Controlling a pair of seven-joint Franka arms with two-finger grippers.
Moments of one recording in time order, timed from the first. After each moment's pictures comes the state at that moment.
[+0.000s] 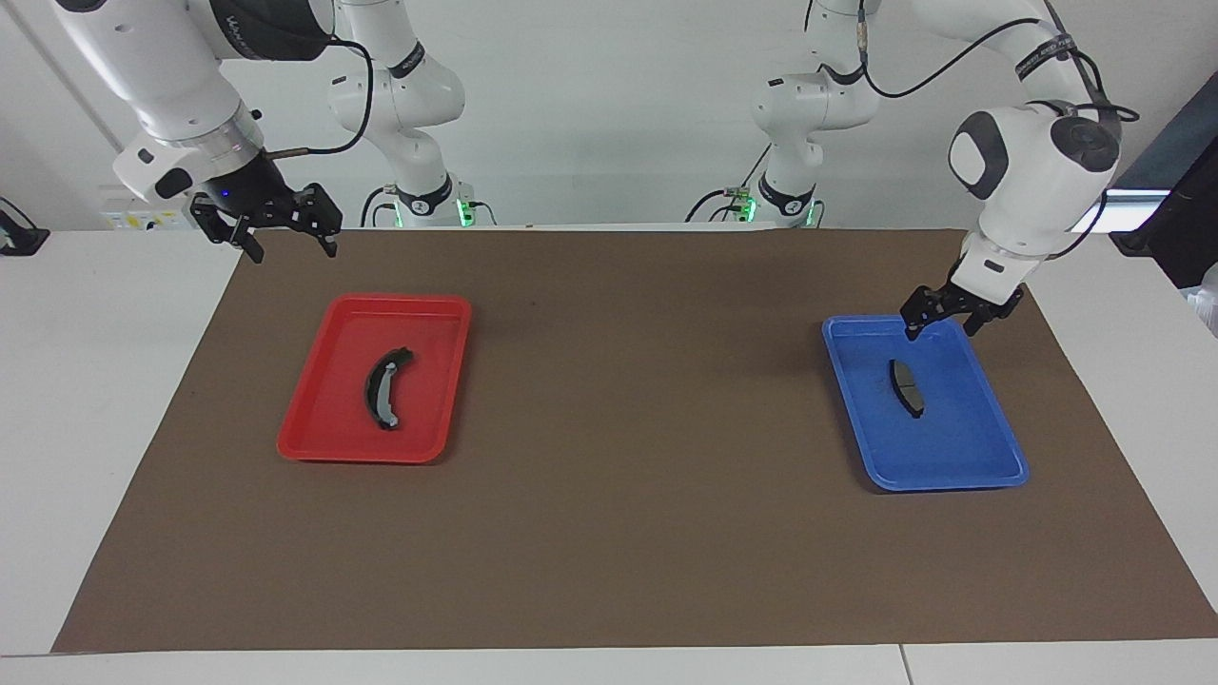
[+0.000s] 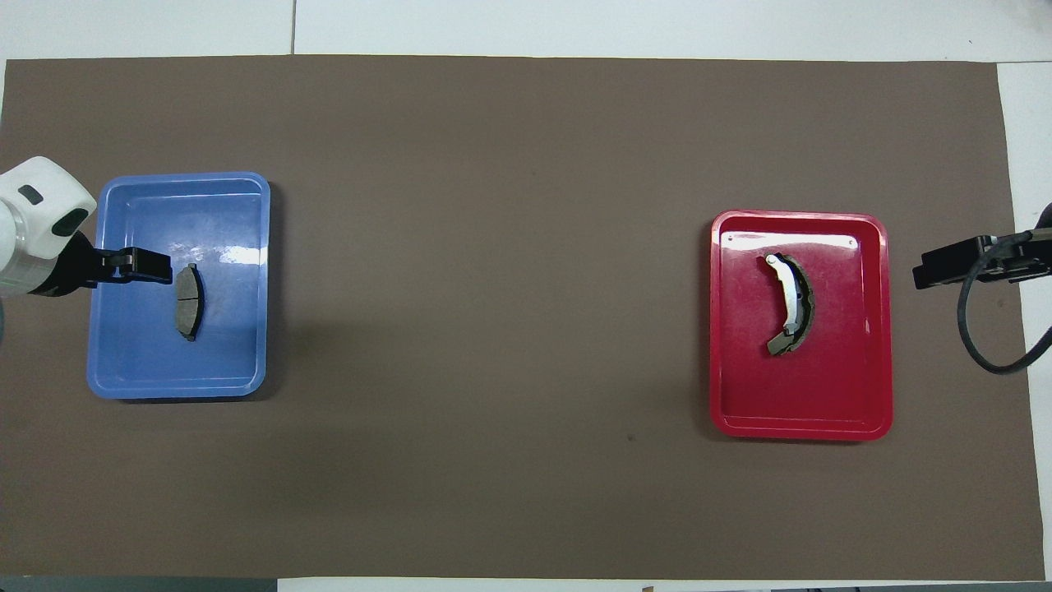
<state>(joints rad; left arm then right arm) 0.02 -0.01 0.01 -2.05 0.03 2.06 0.06 0.15 -0.08 -0.19 -1.70 0.02 1.57 -0.08</state>
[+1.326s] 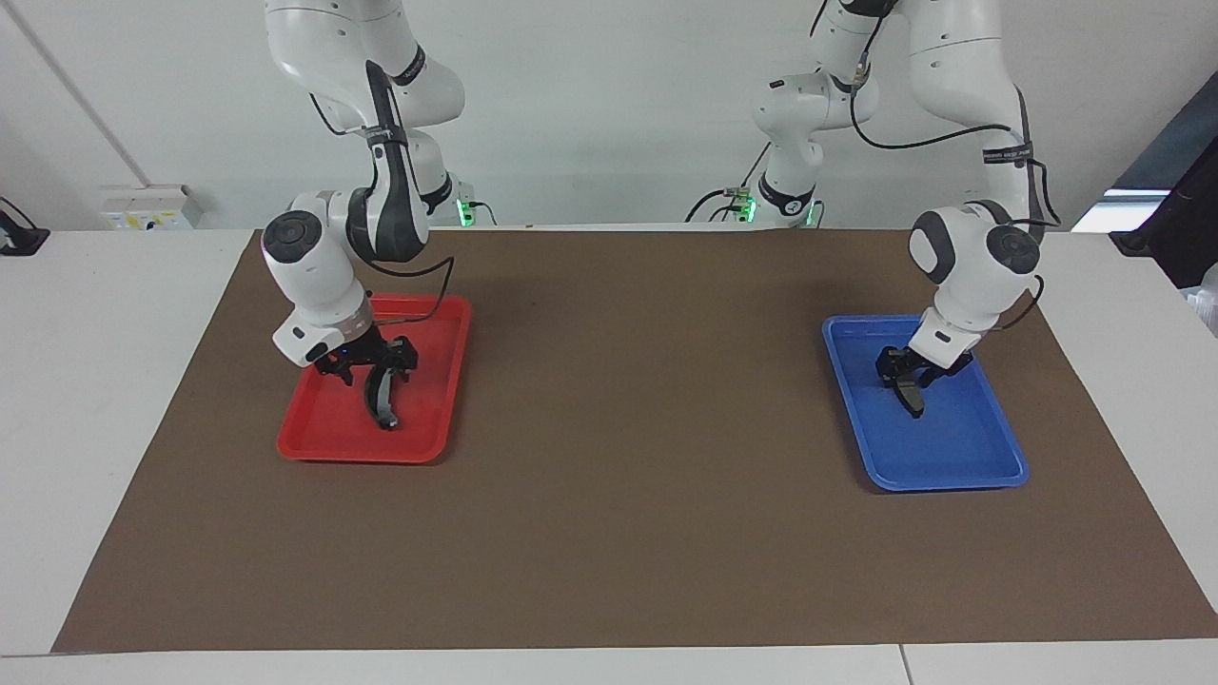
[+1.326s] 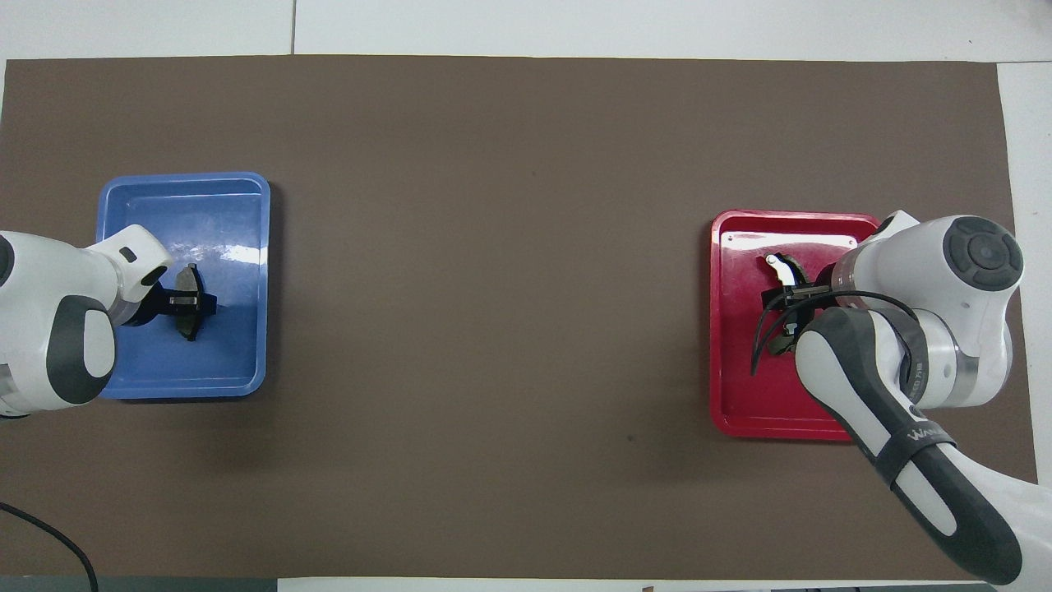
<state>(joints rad) 0.08 0.15 0.01 -2.25 0.03 2.42 0.16 0.19 0.12 -0.18 -2.26 0.02 2.36 -0.05</state>
